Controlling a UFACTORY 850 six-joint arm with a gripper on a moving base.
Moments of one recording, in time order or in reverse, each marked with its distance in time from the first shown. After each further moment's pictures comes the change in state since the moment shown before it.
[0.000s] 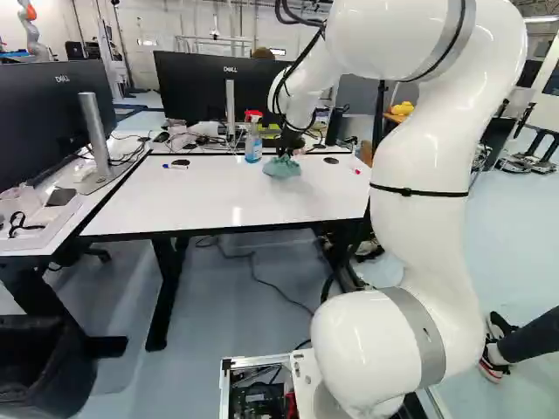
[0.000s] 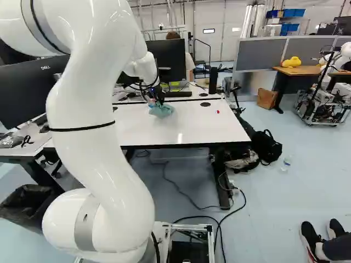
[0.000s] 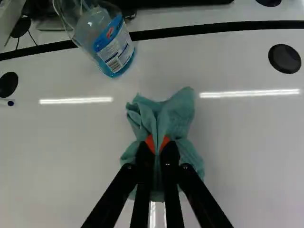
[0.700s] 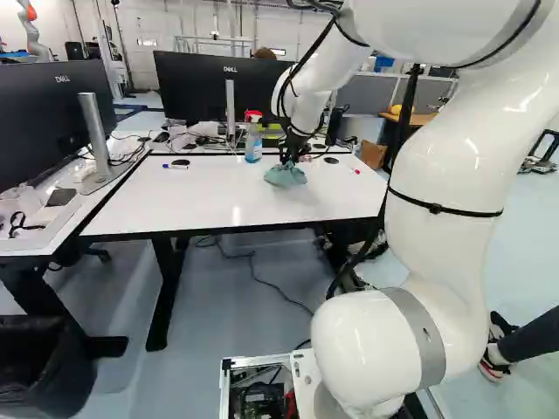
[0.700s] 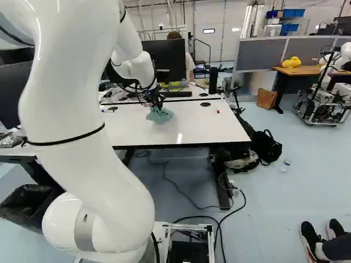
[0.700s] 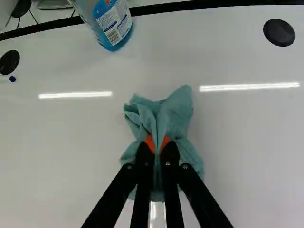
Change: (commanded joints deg) arm -0.1 8.5 10.2 0.0 0.0 0.0
